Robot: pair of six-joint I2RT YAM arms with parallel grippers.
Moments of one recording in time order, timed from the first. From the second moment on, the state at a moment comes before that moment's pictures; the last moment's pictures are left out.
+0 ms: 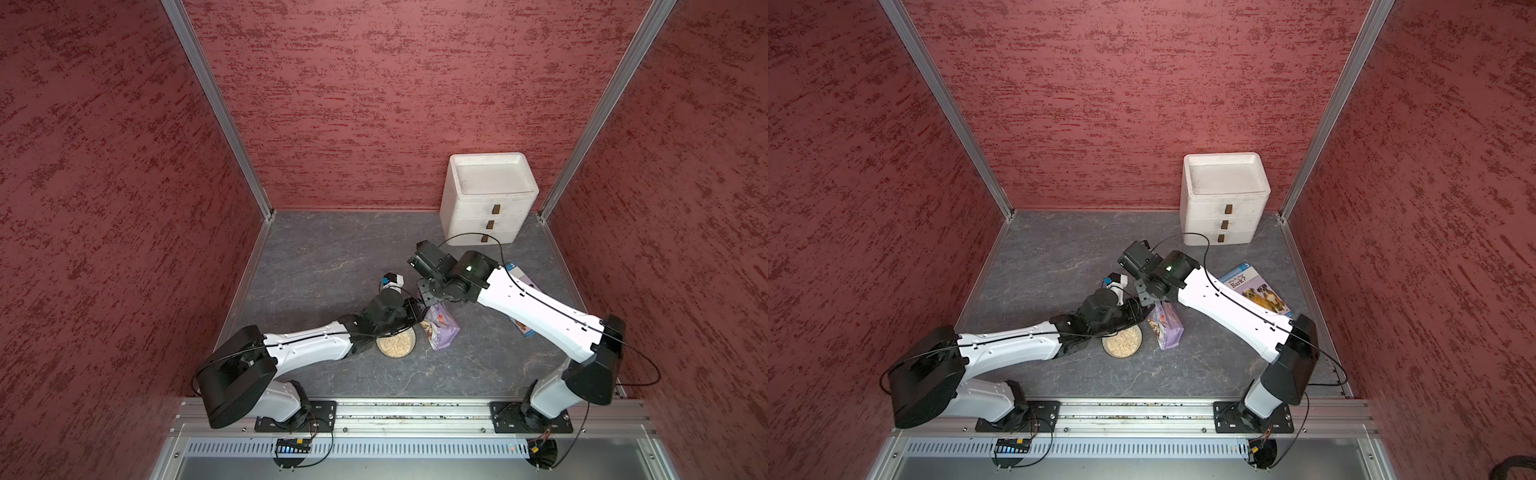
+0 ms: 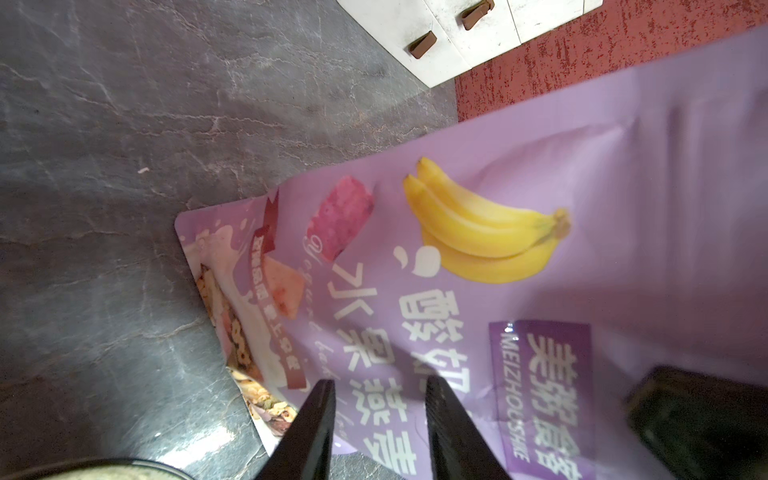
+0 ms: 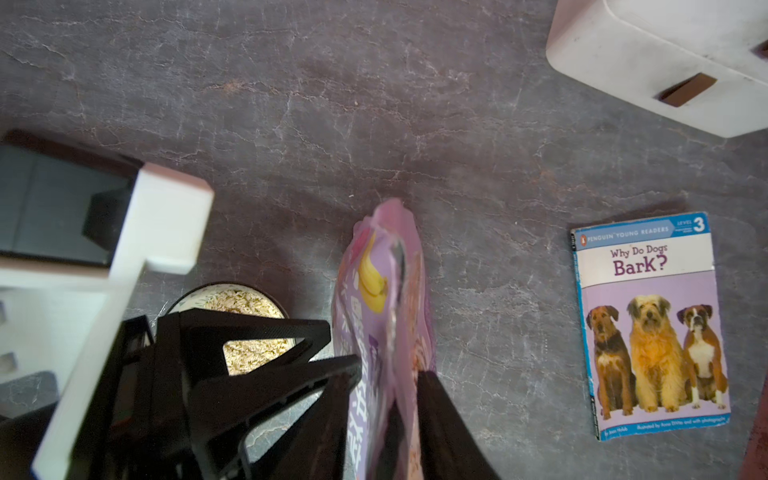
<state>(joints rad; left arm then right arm) -0.93 1.40 0.67 0.26 0.02 -1.15 0.90 1.59 1.58 -1.16 0.29 0.47</state>
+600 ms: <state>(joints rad) -0.93 1.40 0.67 0.26 0.03 -1.15 0.97 1.56 1.52 -1.21 0.39 0.52</state>
